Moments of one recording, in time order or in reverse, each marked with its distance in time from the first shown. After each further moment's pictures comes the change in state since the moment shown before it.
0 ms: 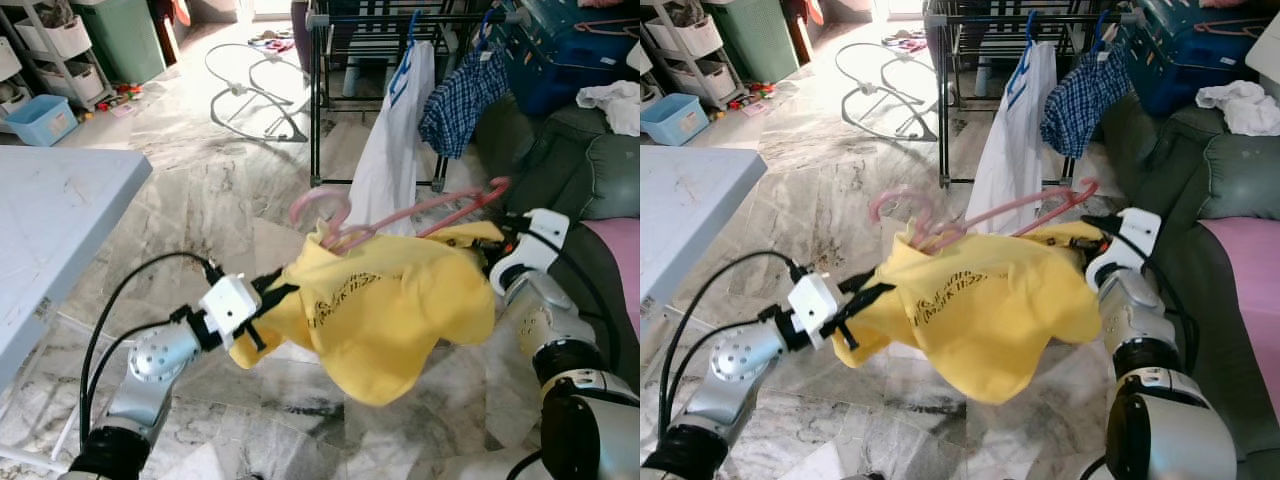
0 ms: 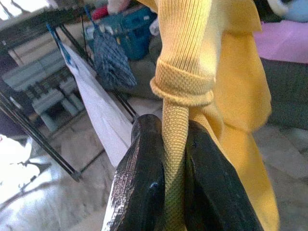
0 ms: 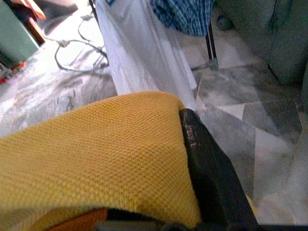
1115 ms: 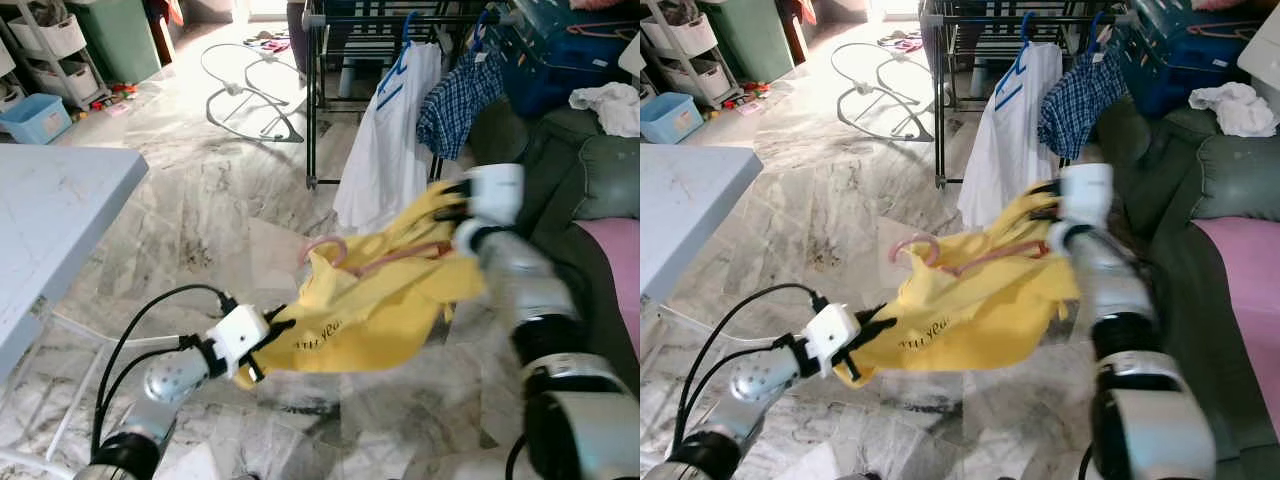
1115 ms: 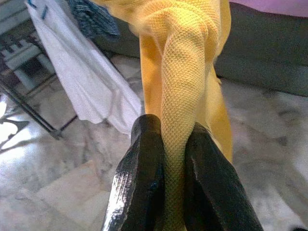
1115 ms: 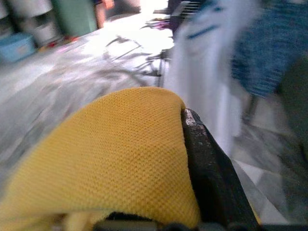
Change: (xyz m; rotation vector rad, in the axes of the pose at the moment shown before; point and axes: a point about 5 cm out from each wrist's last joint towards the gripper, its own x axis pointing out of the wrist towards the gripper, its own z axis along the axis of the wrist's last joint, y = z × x) left arm 0.000 -0.021 -0.043 -0.043 0.180 -0.030; right arm 0.007 0.081 0.022 -0.361 -0.045 0.330
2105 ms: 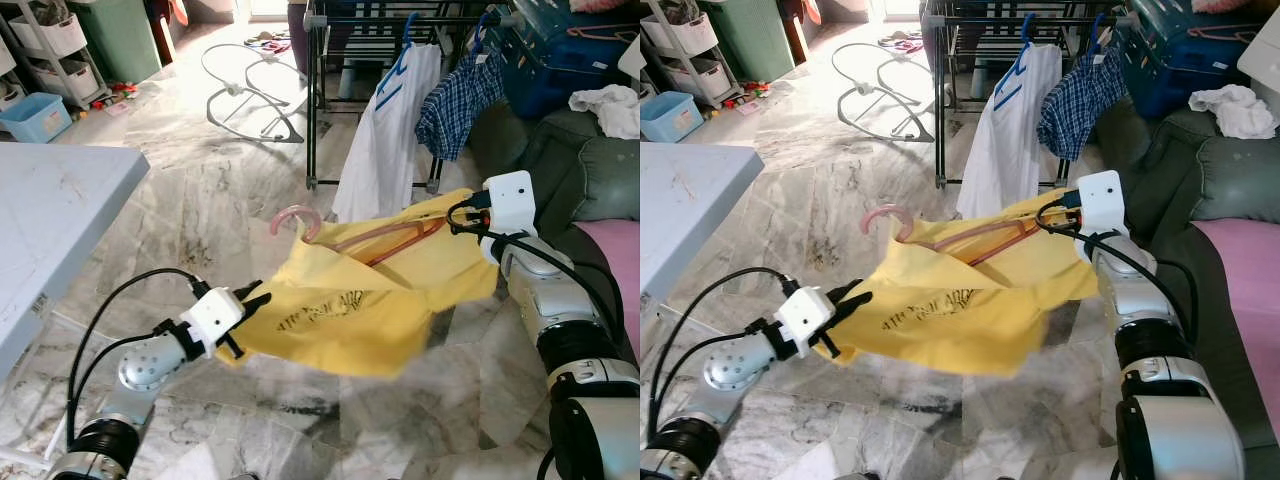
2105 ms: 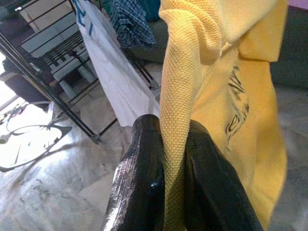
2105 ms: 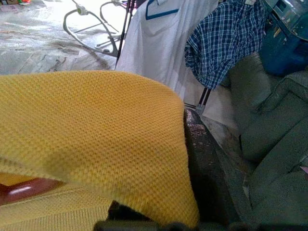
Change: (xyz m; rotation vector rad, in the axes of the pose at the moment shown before) left arm -0.022 0.032 0.002 0.086 -0.022 0.115; right arm -0.017 -0.044 -0.008 -0.156 0.069 -0.178
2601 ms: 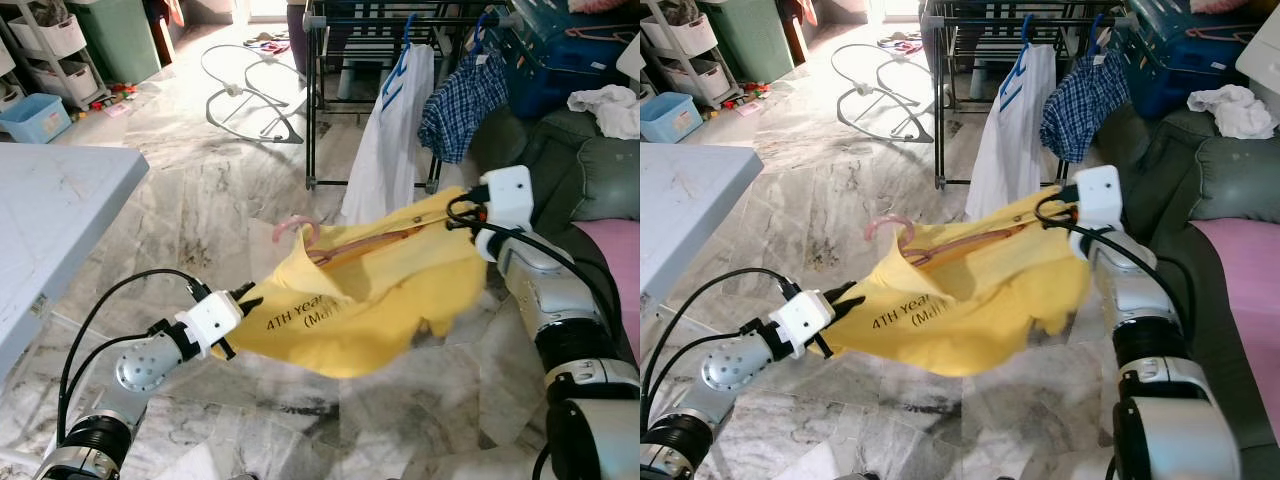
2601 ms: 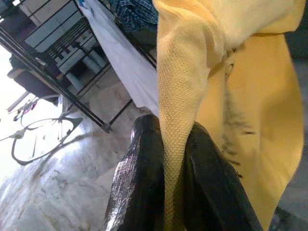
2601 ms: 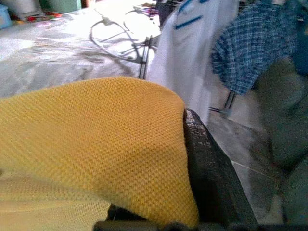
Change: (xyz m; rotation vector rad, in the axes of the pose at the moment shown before) left arm -0.001 0.000 -0.007 0.082 0.073 0.007; right arm -0.001 0.012 0.012 0.083 -0.020 0.119
